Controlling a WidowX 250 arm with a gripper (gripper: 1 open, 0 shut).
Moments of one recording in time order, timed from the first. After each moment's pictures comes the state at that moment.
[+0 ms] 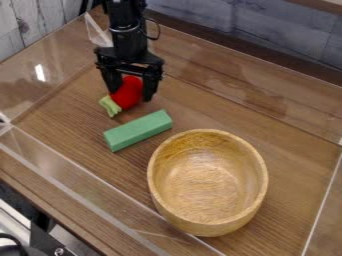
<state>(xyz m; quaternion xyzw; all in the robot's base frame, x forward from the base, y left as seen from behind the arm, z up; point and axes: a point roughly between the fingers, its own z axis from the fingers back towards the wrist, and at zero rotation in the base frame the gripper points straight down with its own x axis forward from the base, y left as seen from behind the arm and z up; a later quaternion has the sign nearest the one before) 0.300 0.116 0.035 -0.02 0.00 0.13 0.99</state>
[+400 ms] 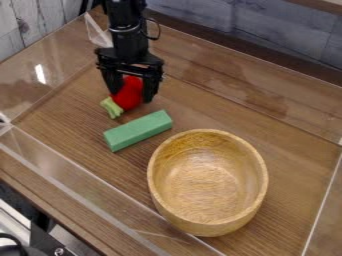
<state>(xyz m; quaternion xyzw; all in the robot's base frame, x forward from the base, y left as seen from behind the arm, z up) 0.296 0.113 0.037 -0.03 0.00 0.11 0.99</state>
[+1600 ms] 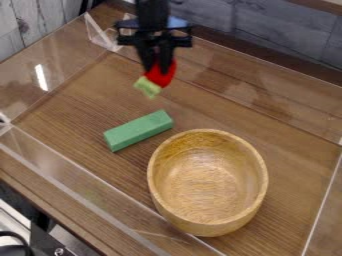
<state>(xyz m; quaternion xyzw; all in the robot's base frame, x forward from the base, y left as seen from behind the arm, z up) 0.315 0.059 0.096 -0.06 0.00 0.15 0.99</state>
